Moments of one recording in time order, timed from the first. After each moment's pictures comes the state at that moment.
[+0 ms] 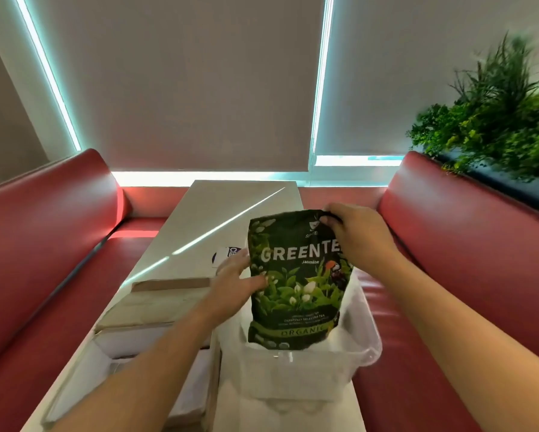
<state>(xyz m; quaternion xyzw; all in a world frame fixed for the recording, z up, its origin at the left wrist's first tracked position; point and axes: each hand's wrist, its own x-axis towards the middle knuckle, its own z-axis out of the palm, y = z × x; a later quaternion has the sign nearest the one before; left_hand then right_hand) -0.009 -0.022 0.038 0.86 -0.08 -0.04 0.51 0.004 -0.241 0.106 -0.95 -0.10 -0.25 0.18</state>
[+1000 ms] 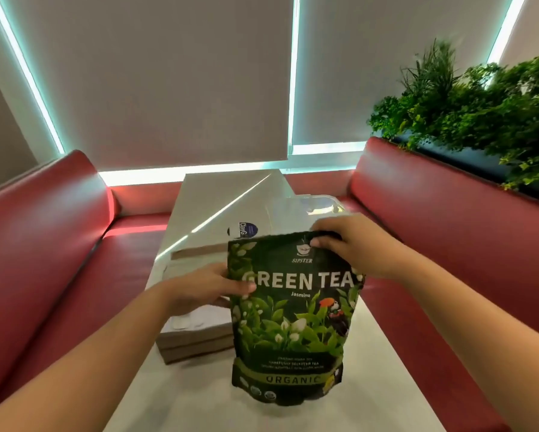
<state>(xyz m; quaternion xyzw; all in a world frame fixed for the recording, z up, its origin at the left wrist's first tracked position) -0.142 0.151 0.064 0.78 -0.20 -0.32 0.49 -0.198 -0.110 0.118 -0.96 -0.15 -0.10 0.19</state>
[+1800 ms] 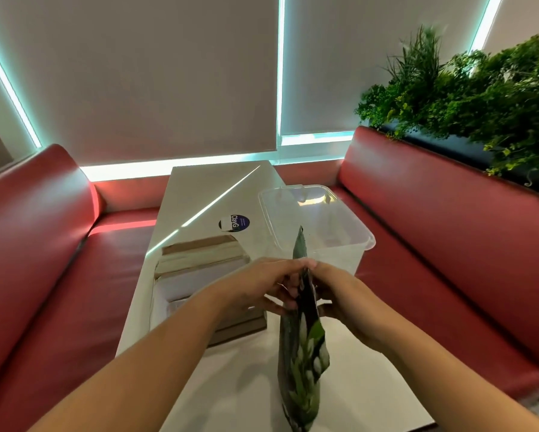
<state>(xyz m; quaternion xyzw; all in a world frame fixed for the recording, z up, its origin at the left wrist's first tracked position) -0.169 0.086 0.061 0.74 -0.23 -0.34 0.53 -0.255 -0.060 0.058 -0.74 0.03 0.04 0.67</state>
